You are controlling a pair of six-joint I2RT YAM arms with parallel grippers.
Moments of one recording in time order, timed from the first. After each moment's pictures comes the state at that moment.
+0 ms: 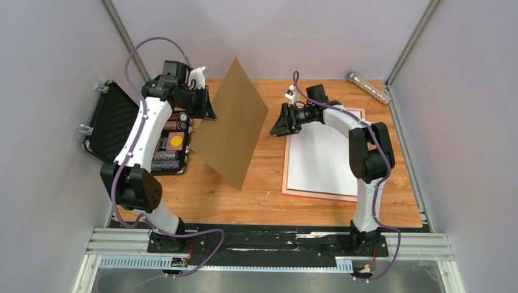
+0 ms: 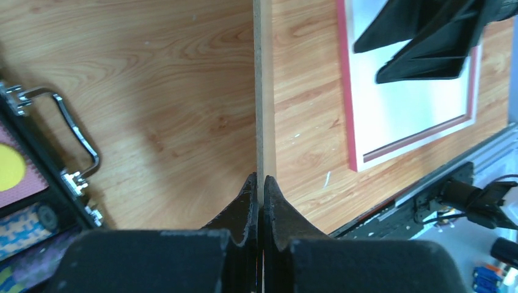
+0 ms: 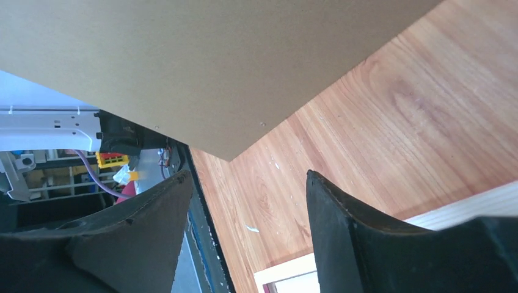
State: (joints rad) left arm -0.14 1.62 1.68 -1.00 0.47 -0.11; right arm 0.30 2.08 1.52 -0.38 -1.04 0.23
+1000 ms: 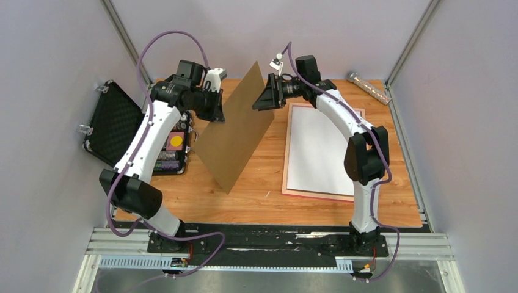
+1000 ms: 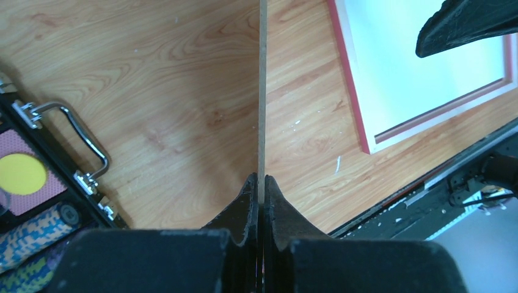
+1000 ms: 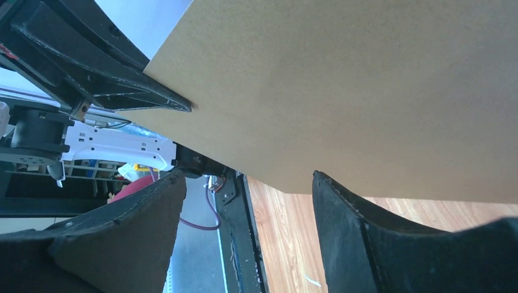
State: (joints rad) left arm -0.29 1.59 1.75 -1.08 0.35 -0.04; right arm 0.38 2.06 1.89 -0.37 -1.10 0.45
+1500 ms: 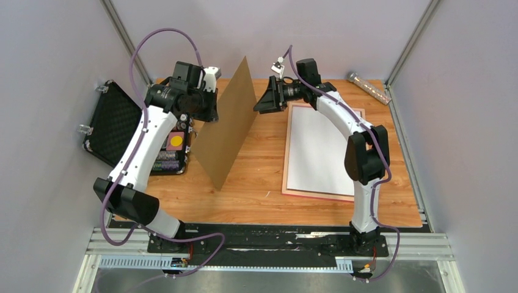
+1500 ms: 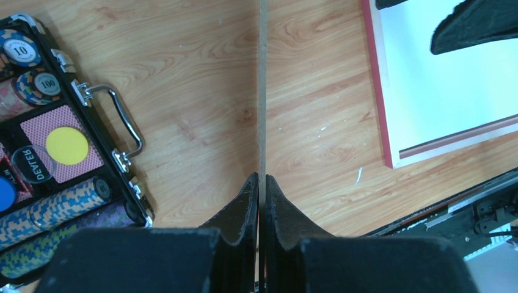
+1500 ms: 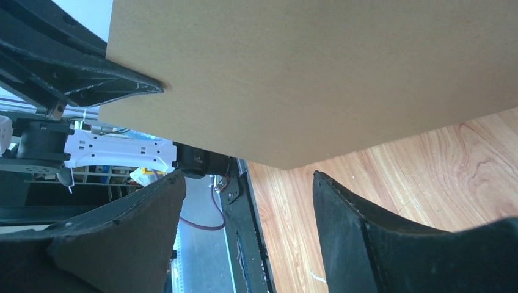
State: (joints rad) left arm -0.33 1.53 1.75 -1.09 0.17 -0.08; right arm 0.38 2.06 1.85 -0.35 -1.10 0.49
